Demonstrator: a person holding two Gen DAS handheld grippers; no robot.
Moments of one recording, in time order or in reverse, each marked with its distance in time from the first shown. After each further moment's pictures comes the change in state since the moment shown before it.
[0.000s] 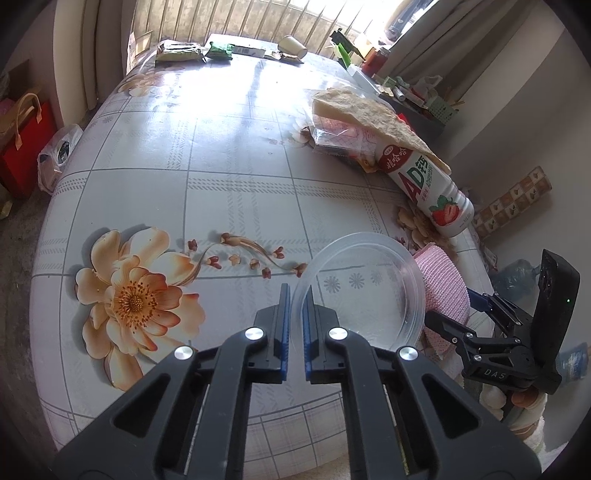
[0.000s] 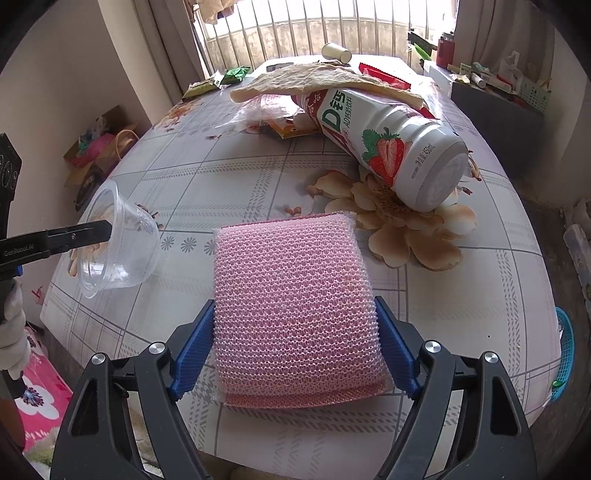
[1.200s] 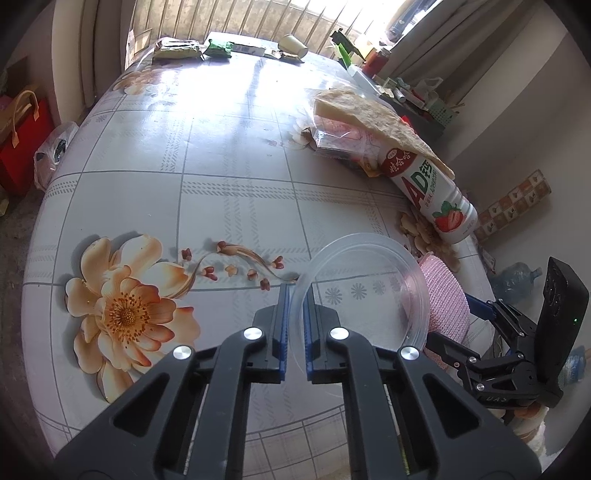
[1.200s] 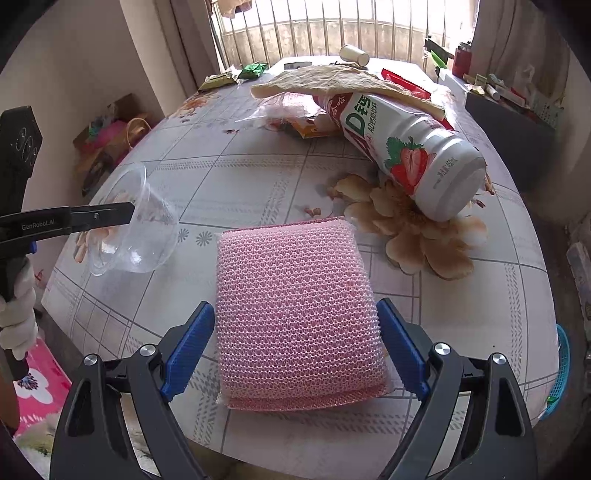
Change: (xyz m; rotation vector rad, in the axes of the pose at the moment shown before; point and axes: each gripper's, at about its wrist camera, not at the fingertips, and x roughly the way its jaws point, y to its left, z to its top) left arm 0.010 0.003 0.007 -0.015 0.005 -0.019; right arm 0.000 0.013 0.000 -0.064 0.007 0.009
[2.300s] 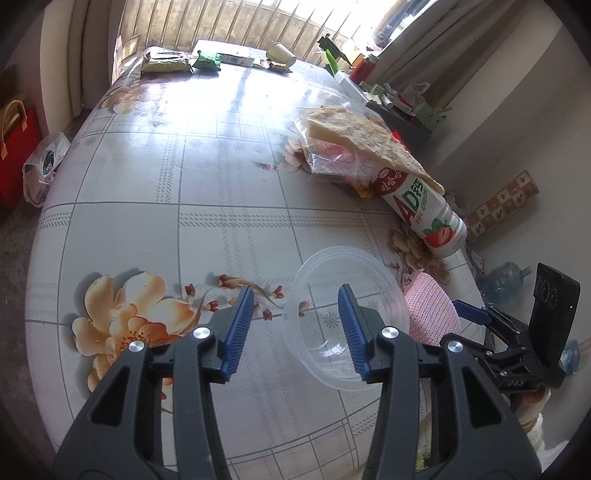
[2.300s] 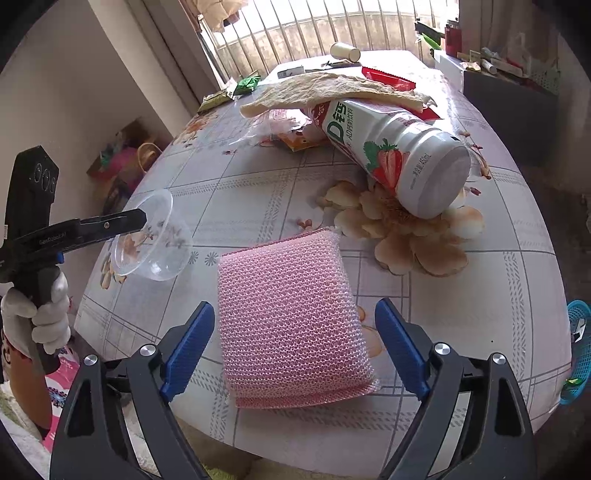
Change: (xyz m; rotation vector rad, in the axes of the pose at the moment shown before) left arm -0.007 0.007 0.018 0.024 -0.024 -0.044; right arm -0.015 -0.031 0.007 0.110 -0.006 0.123
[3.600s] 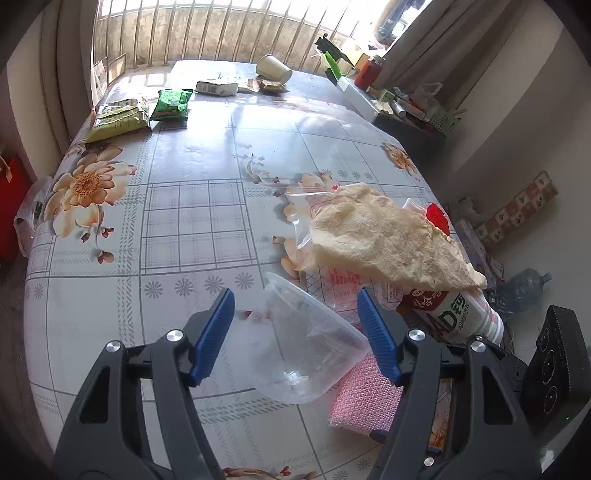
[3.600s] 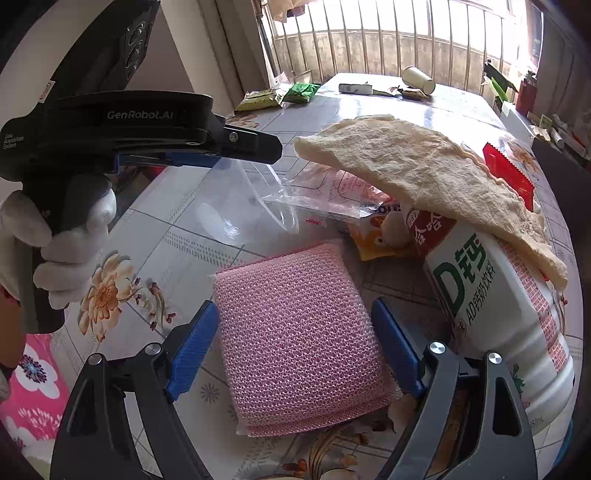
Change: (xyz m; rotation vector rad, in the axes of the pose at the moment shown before) left arm 0.075 -0.011 0.134 0.078 0.007 0.061; right arm 0.077 0.043 0.092 -0.249 -0.003 0.053
